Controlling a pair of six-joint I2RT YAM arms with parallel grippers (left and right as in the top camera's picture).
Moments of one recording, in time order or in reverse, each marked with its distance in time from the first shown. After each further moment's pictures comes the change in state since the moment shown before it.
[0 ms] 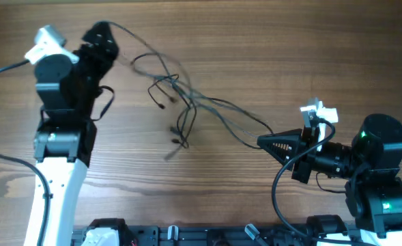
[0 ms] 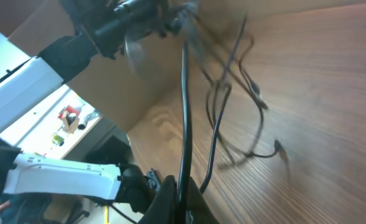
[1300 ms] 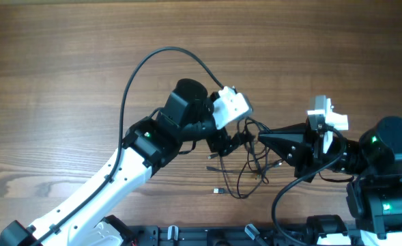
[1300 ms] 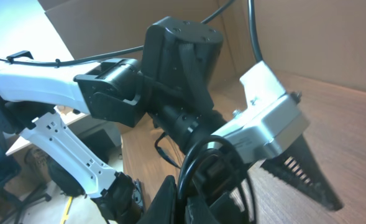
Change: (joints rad) left arm -0.711 0.175 0.000 -0.189 0.481 1.099; right arm -0.001 -0.003 0.000 0.260 -0.097 -0.068
